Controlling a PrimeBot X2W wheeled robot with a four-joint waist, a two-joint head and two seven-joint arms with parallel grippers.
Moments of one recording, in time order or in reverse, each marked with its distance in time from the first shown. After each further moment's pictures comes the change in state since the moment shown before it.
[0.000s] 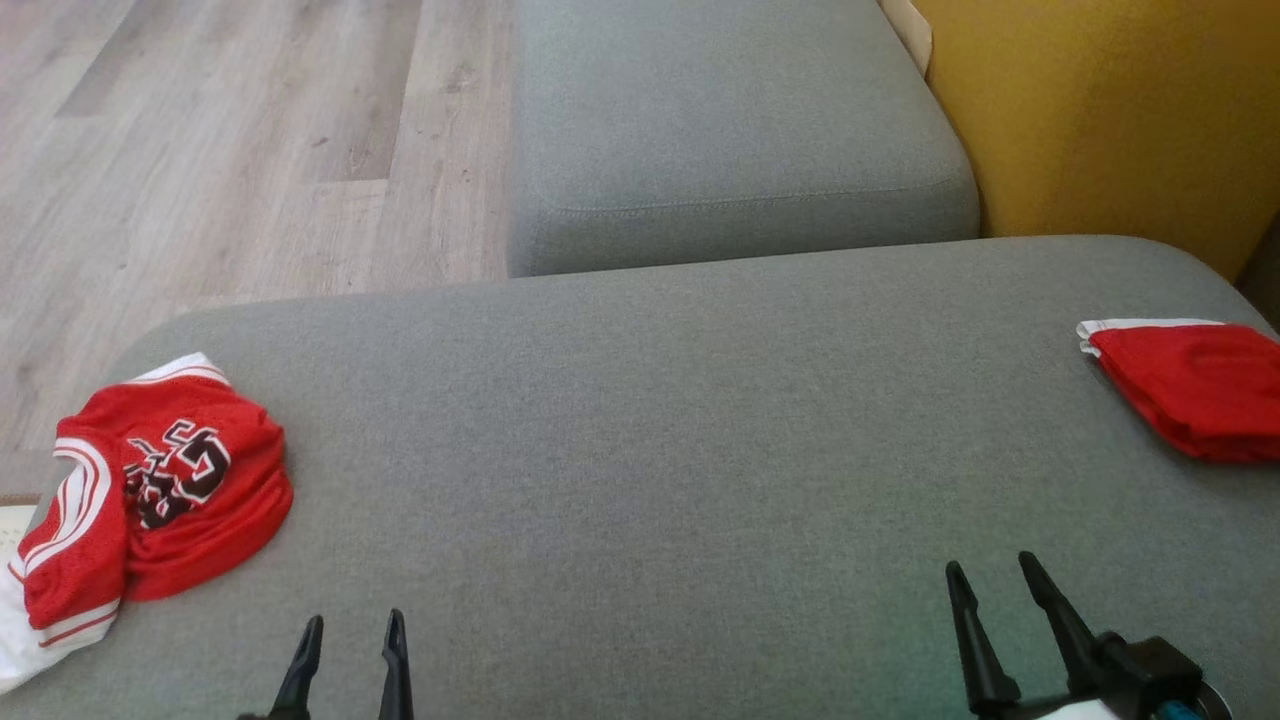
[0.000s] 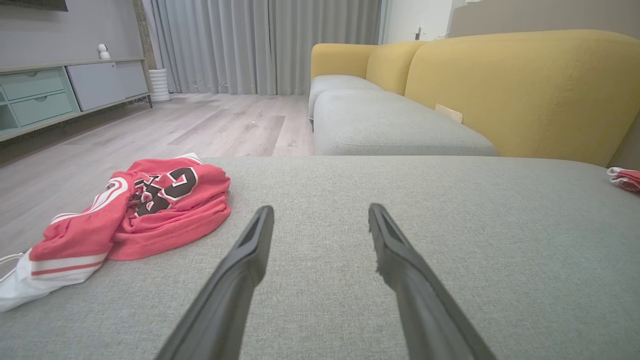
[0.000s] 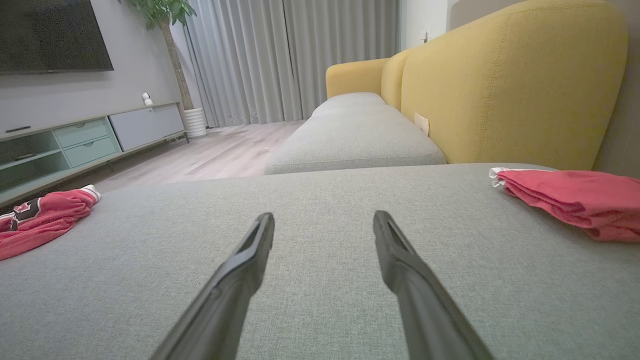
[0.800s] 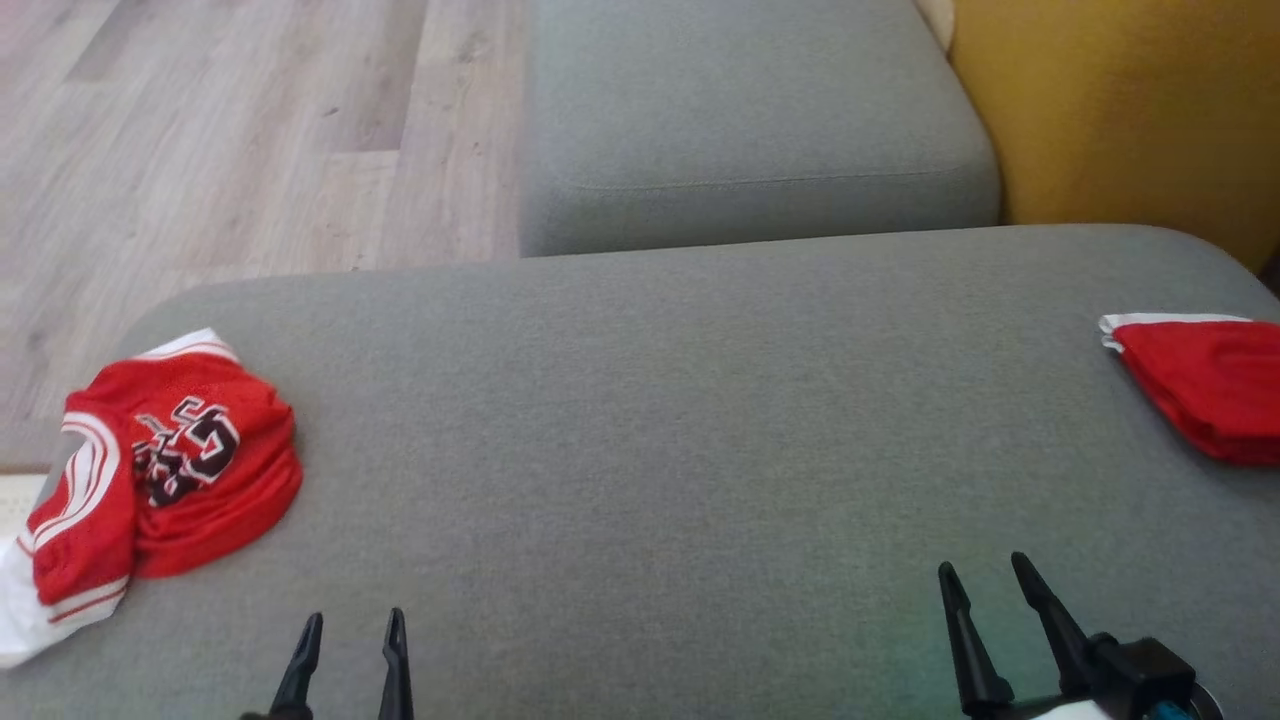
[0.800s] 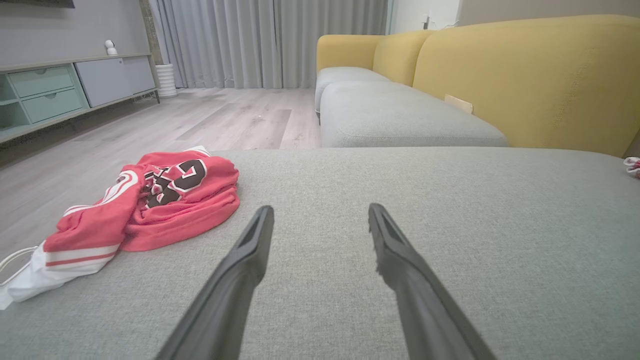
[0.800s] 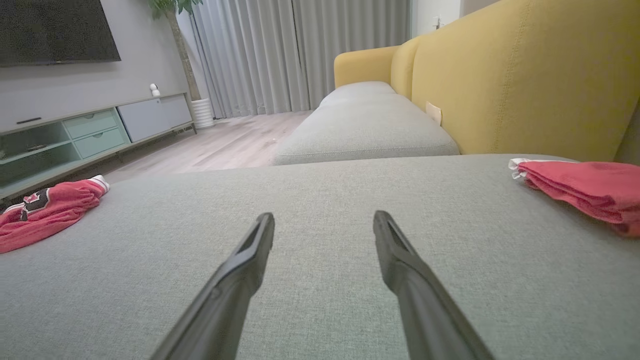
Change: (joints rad) left arm 0.000 0.000 0.003 -0.005 0.026 0.004 0.000; right arm 0.000 0.007 0.007 0.000 0.000 0.000 0.000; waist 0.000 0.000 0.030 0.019
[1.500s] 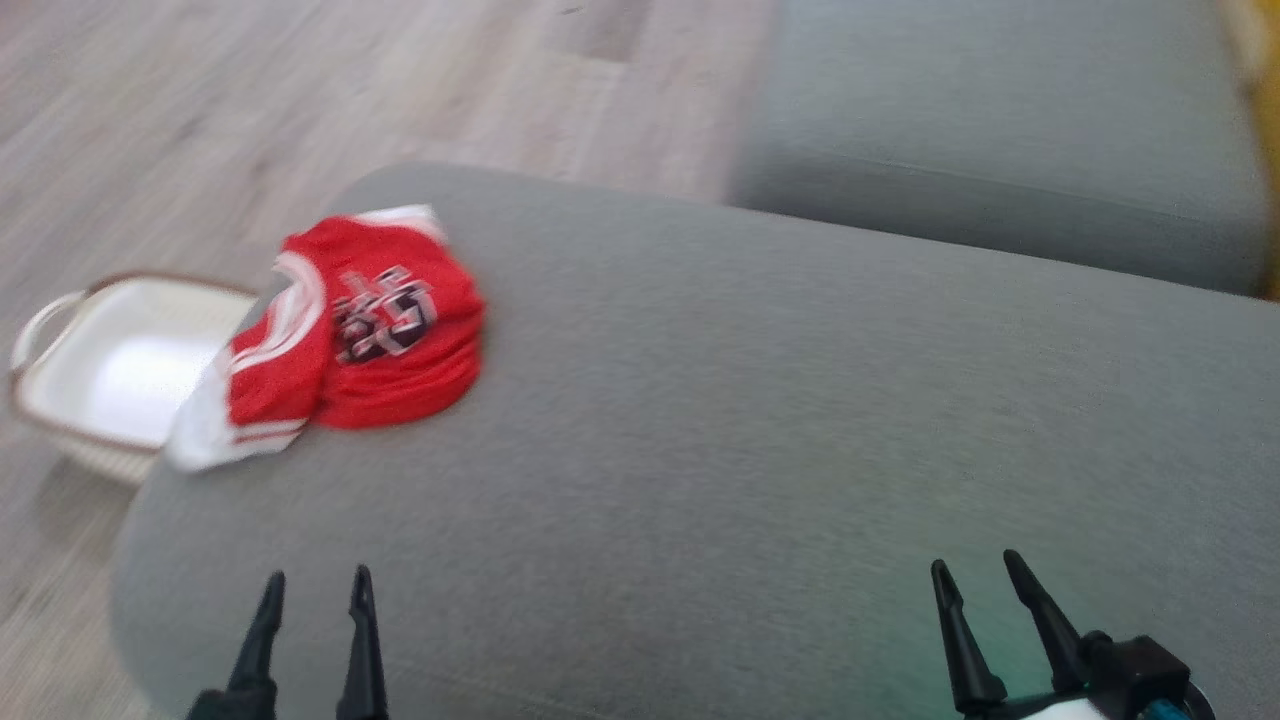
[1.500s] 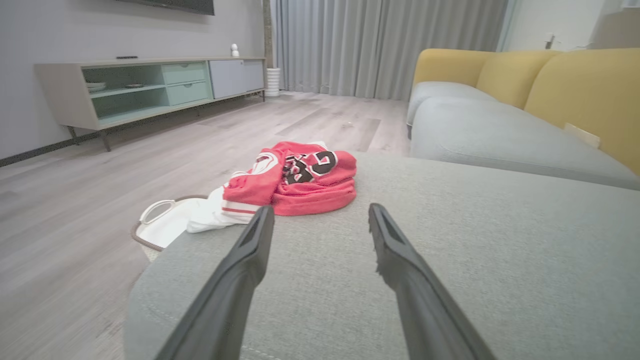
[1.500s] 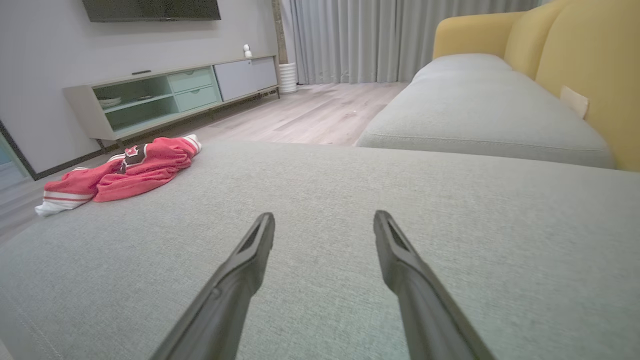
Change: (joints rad) left arm -0.015 0.002 0.046 -0.072 0.018 -0.009 0.000; right arm -0.002 0.013 0.004 -0.002 0.002 0.000 0.000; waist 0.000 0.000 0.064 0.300
